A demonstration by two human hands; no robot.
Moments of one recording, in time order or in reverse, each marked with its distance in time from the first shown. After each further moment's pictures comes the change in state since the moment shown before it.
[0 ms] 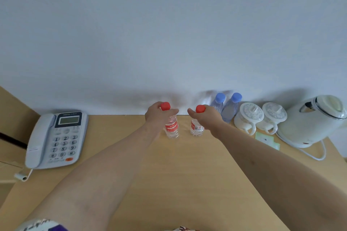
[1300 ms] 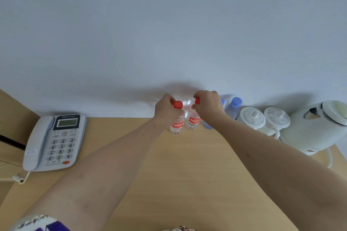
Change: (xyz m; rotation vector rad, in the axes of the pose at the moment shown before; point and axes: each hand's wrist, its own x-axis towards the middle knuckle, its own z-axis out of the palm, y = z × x) left_hand 0.006 0.033 0.030 0.323 -0.063 0.243; right_hand 0.031 -0.032 -0.027 -0.496 0.156 -0.415
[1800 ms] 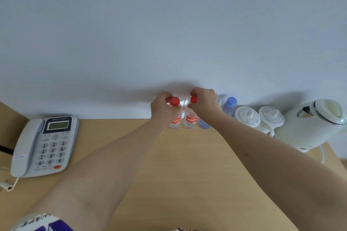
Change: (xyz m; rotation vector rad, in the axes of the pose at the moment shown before) left_hand 0.009 -0.001 0.015 -0.122 0.130 0.089; right_hand 0.006 0.004 -0.006 0.043 -0.011 0.010
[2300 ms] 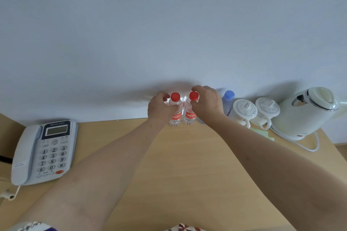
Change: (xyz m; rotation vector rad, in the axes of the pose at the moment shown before) left_hand -0.005 -0.006 -0.012 0.077 -0.061 -0.014; right_hand -0.026 -0.003 0.005 -0.042 0.131 0.048
